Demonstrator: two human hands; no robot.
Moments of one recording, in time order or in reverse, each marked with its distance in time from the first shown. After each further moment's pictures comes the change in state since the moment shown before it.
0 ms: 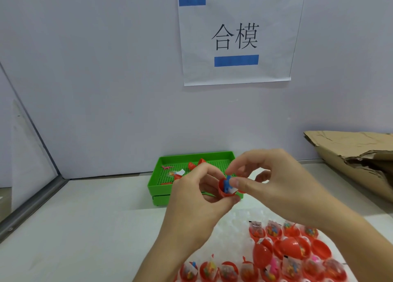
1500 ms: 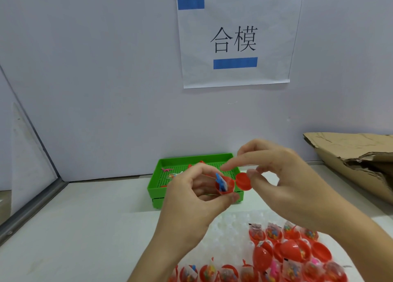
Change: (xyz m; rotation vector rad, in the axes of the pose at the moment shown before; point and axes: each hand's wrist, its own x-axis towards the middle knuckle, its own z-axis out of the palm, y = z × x) left_hand 0.002 0.003 -0.006 -0.205 -0.017 -0.028; right_hand -0.005 -0.007 -0.009 -0.060 0.000 -0.149
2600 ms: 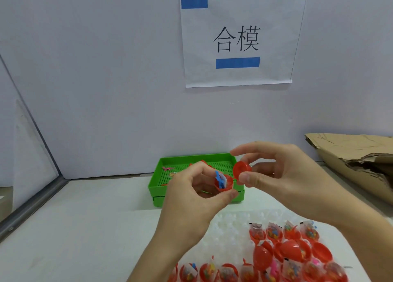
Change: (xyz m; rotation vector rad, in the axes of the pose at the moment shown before) left_hand 0.000 -0.004 -0.001 0.137 0.048 0.027; right_hand 0.003 0.011 -0.003 0.325 -0.036 0.167
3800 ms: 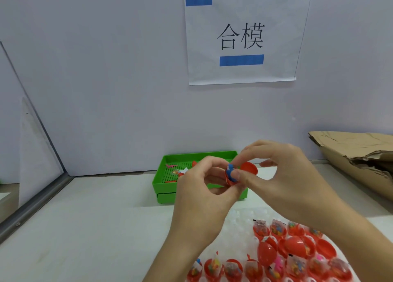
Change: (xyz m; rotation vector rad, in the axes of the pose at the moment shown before) left_hand -0.005 0.011 0.011 -0.134 0.054 0.023; right_hand -0.002 -0.012 0.022 -0.347 0.184 -0.100
